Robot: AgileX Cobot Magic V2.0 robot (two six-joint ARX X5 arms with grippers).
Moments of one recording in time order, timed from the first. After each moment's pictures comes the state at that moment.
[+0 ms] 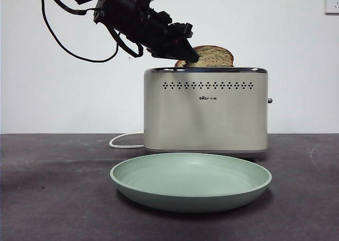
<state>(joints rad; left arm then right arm) -0.55 1.85 1.40 0.16 0.35 0.28 0.09 0.71 1.00 -1.01 -0.62 -0.04</state>
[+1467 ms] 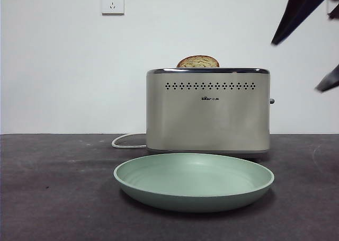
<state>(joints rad) -0.62 1.21 1.67 -0.86 0.32 0.19 0.12 1.23 1.00 -0.86 -0.62 -0.03</state>
